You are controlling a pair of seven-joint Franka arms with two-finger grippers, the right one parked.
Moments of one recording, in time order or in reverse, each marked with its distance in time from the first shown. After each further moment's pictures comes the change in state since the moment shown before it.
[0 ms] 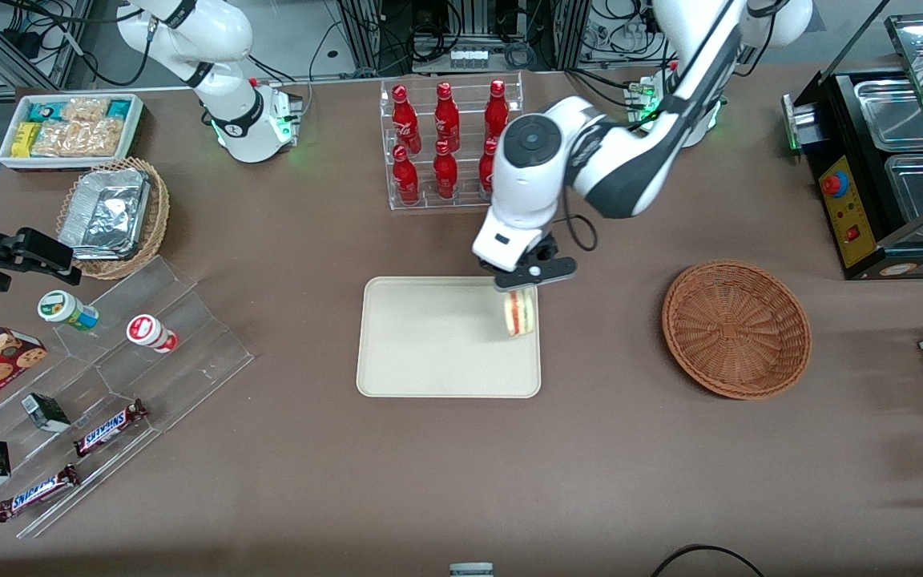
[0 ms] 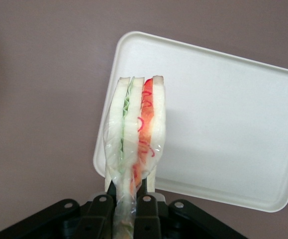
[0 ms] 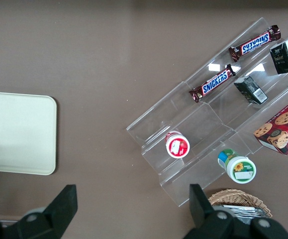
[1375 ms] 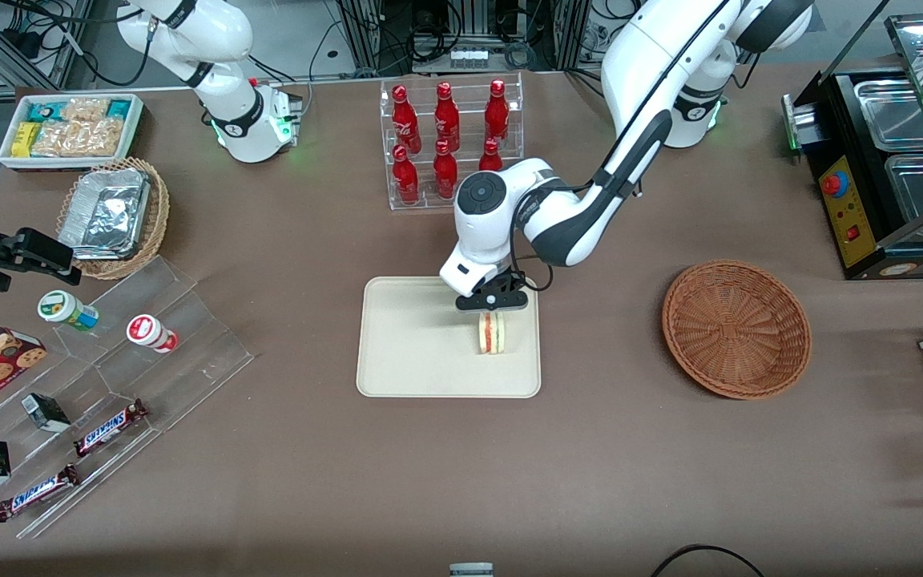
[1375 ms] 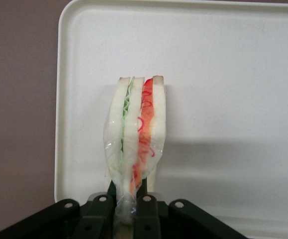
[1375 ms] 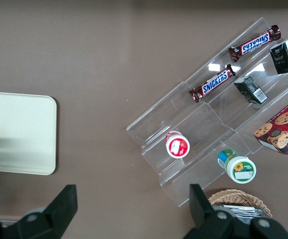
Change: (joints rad) arm -0.047 0.236 0.001 0.053 0.184 0.120 0.009
